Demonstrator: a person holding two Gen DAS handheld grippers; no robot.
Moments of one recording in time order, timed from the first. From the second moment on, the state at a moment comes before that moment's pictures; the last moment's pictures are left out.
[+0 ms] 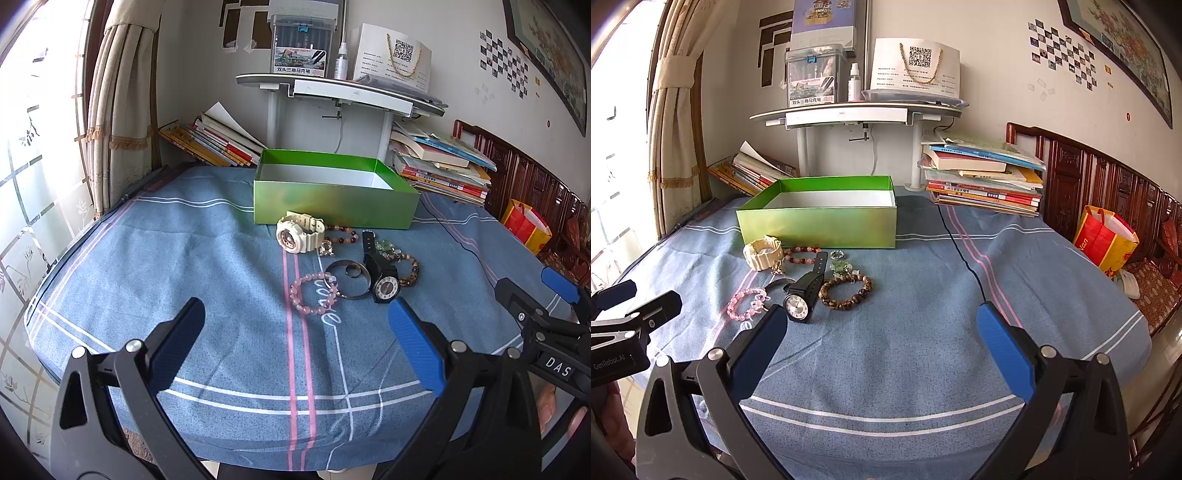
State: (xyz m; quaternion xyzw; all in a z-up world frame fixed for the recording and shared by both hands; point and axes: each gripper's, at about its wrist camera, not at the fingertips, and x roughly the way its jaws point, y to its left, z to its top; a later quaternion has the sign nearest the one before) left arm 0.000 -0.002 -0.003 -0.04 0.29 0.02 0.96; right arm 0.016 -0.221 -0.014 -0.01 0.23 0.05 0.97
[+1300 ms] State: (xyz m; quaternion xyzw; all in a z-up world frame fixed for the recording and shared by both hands) left arm -0.004 -0.001 -0.002 -0.03 0.29 0.01 0.96; right arm 0.016 -0.218 -0.013 -0.01 0.23 0.05 0.97
